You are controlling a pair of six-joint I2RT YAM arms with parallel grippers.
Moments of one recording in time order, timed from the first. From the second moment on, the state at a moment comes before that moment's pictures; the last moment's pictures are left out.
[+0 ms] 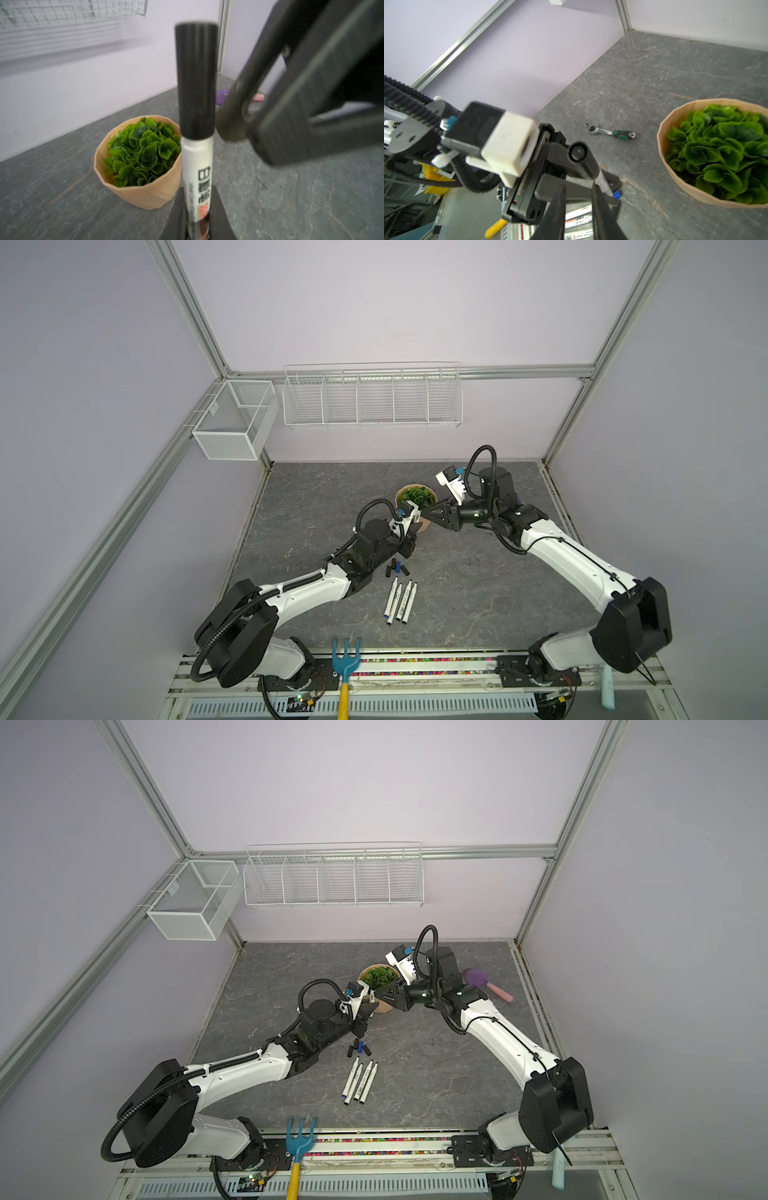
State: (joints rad) left arm -0.83 1.41 0.73 0.48 0.00 0.00; right arm 0.48 1.44 1.17 -0.27 -0.82 0.17
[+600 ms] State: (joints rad) left arm -0.83 1.42 0.71 0.57 0.01 -0.01; right arm 0.48 1.35 1.18 -0.28 -0.66 0.18
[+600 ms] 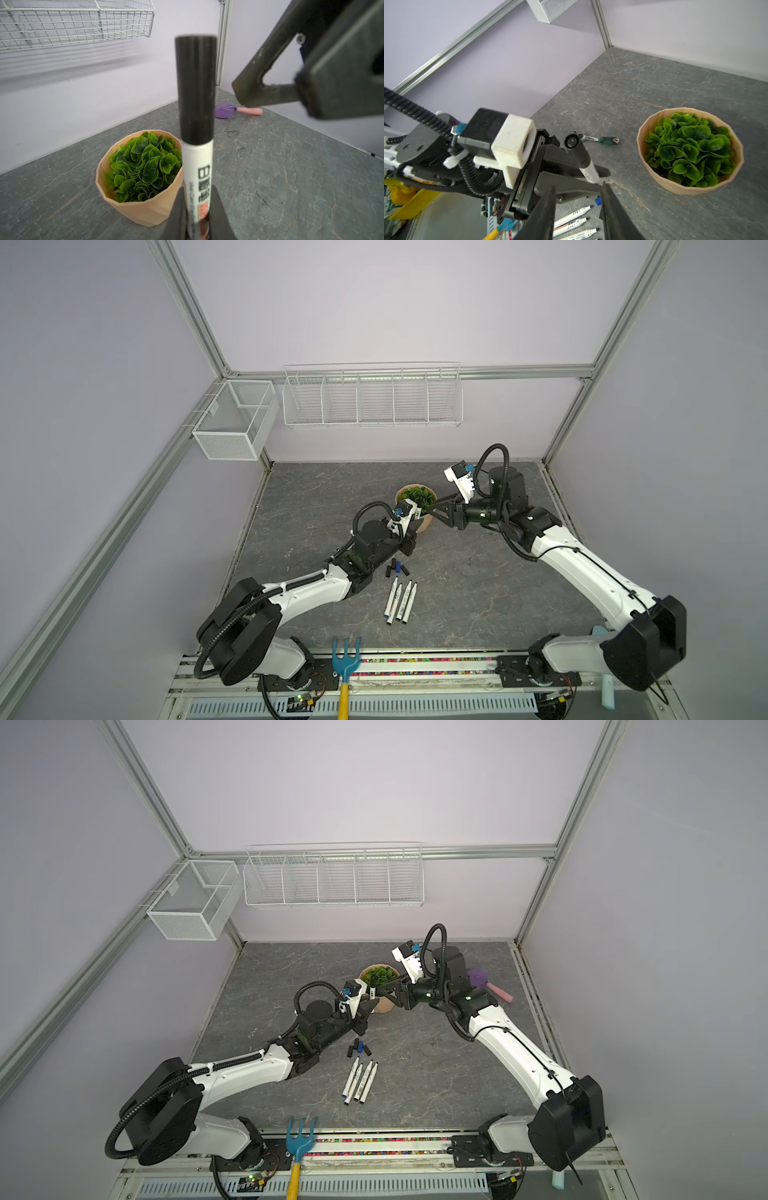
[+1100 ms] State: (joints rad) left arm -0.84 1.45 0.71 0.57 0.03 -0.05; right arm 0.52 1.43 1.25 -0.22 -0.63 0.20
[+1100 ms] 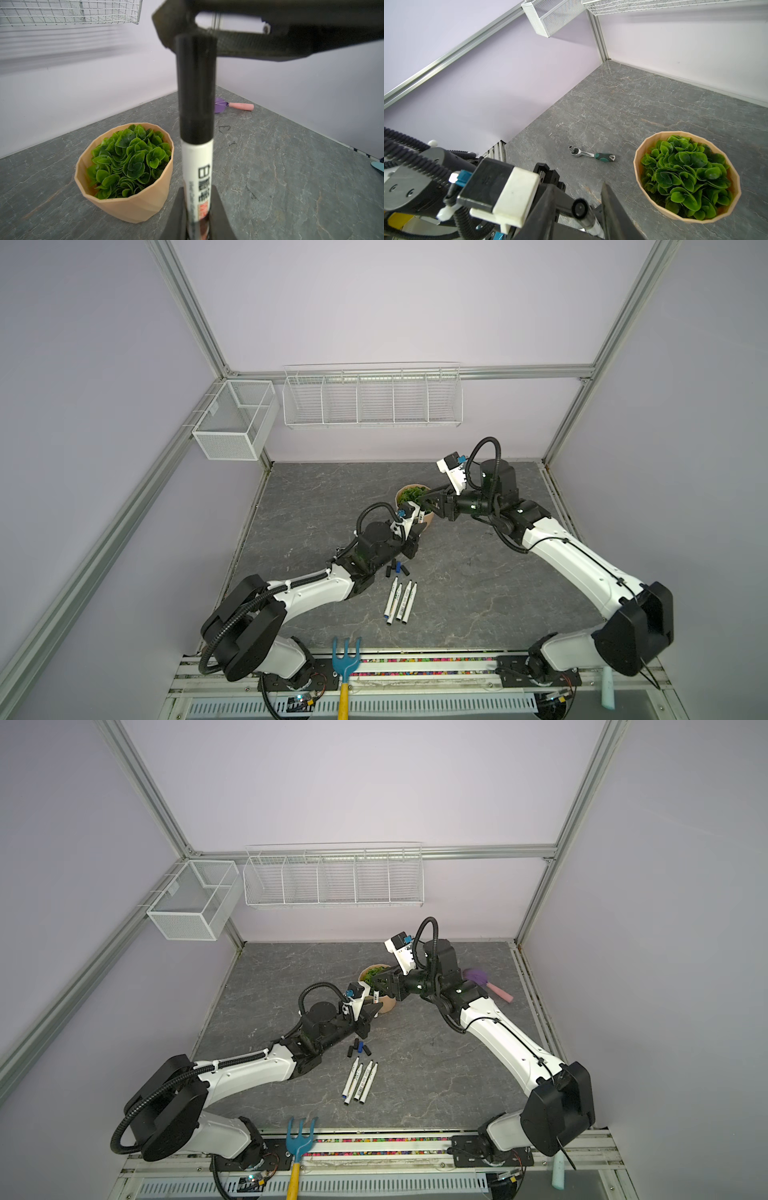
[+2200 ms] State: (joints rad) left arm -0.80 1.46 0.78 0.48 0.00 -0.01; right arm 0.48 1.58 1.30 -0.21 -0.75 0.20
